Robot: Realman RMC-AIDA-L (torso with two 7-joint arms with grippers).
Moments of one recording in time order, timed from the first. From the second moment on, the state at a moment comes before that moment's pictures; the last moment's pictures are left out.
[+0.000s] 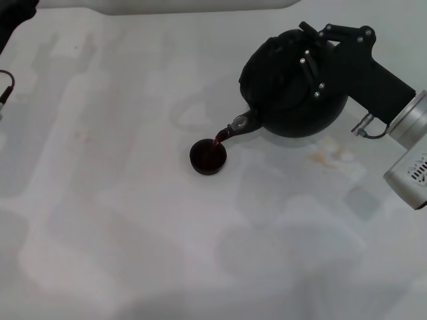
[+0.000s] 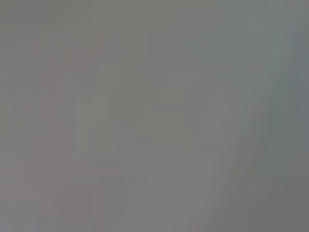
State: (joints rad) left arm -0.45 -2.08 1.35 0.37 -2.88 -0.89 2.35; right arm 0.39 2.02 -2.05 -0.35 0.00 -1.22 -0.25
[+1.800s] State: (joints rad) left arm -0.44 -2.08 1.35 0.37 -2.88 -0.89 2.34; right arm 0.39 2.02 -2.04 -0.34 0.02 -1.24 0.10
